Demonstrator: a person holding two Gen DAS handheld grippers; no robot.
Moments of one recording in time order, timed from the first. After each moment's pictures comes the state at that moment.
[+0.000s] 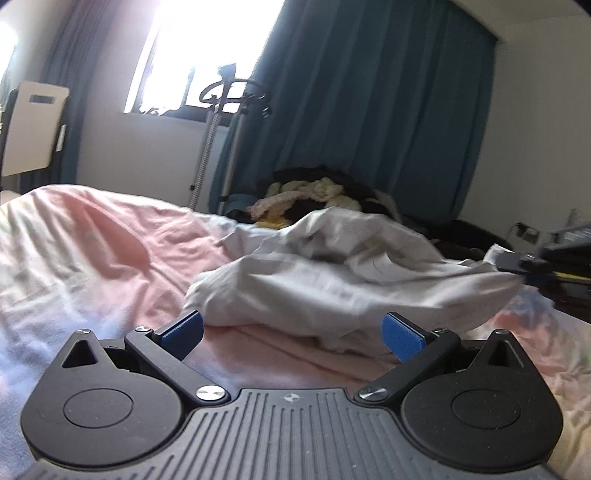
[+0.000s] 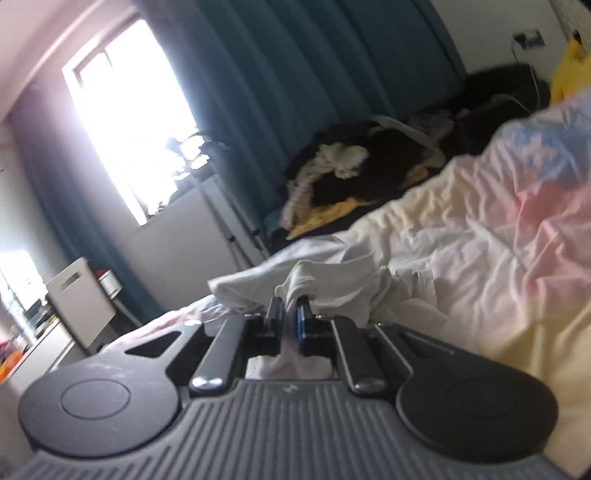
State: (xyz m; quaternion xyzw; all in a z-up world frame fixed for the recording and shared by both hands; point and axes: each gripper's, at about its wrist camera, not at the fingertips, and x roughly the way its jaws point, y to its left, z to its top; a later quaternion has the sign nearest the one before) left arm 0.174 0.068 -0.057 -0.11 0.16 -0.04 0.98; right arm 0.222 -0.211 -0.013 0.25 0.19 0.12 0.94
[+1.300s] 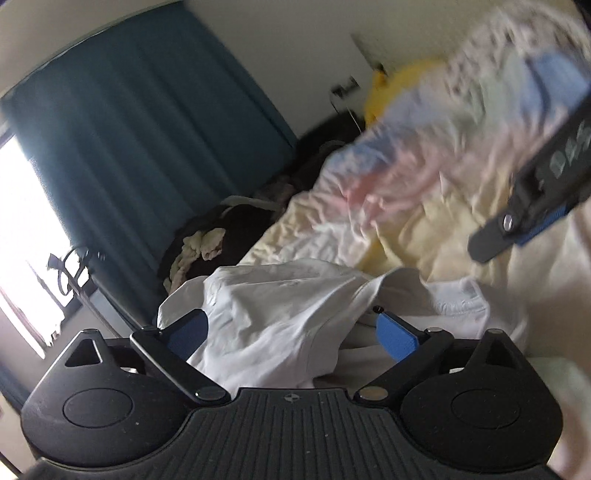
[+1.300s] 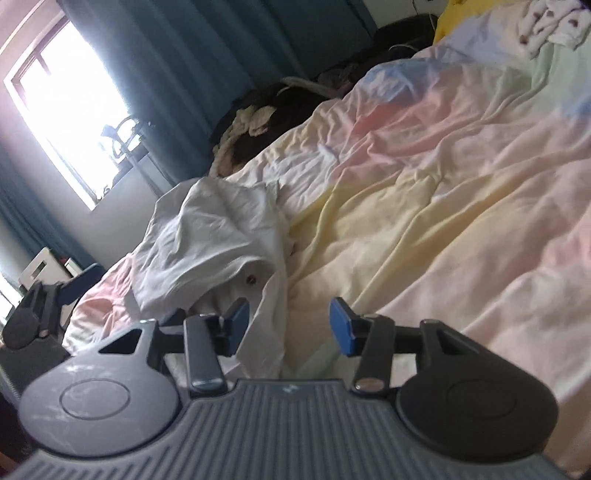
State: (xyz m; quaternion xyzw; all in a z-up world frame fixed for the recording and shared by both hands) left arm 0.113 -0.137 -0.075 0.39 0.11 -0.19 0.90; right arm 0.060 -0.320 -0.073 0.30 0.28 0.03 0.91
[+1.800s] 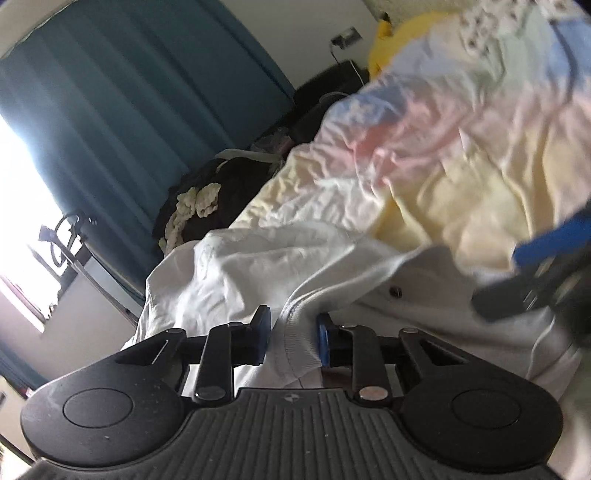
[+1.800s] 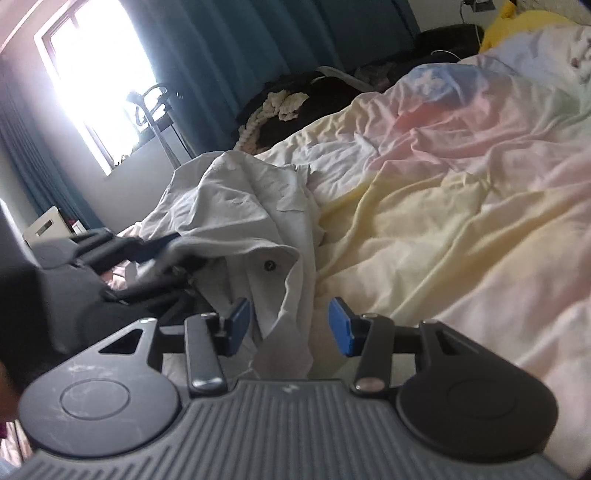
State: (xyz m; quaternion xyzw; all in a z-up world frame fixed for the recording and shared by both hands) left arm 0.156 -0.144 -0.066 0.36 0.18 -0.16 0.90; right arm 0.092 -0.289 -0.085 0.24 0.29 0.08 0.92
